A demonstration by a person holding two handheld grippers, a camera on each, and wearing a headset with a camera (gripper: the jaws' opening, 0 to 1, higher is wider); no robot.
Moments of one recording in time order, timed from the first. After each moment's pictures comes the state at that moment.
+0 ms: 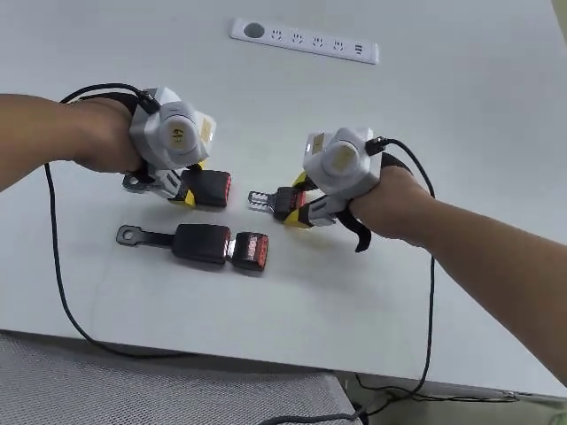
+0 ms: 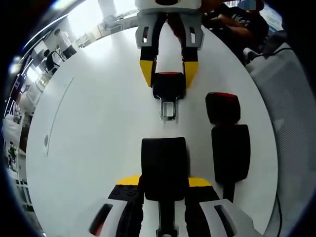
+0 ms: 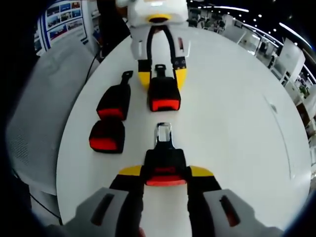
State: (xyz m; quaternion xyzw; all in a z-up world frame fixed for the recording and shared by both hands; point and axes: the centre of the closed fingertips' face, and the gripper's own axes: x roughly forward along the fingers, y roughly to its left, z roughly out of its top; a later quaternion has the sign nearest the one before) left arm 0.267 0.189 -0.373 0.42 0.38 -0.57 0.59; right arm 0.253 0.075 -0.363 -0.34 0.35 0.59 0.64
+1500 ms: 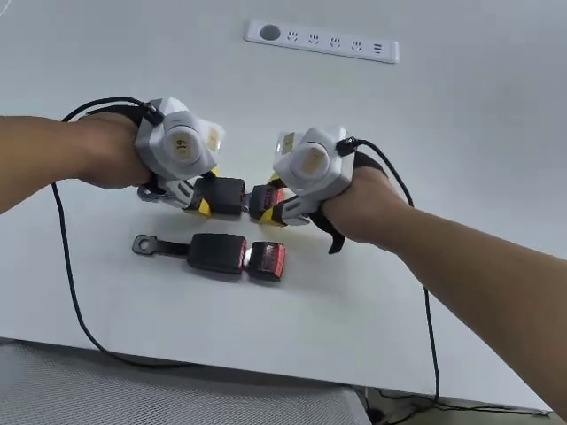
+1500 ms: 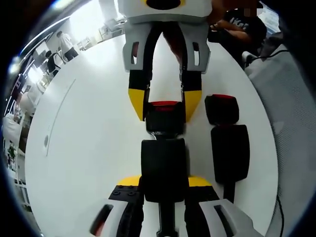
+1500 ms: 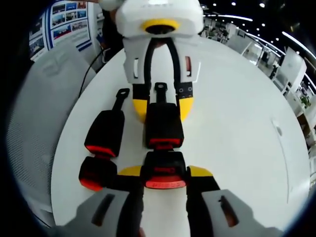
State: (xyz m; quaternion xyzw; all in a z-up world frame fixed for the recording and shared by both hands) left arm 0.265 0.187 -0.373 0.41 0.37 -0.58 0.60; right arm 0.260 0.132 -0.363 -0.34 0.31 0.61 0.65
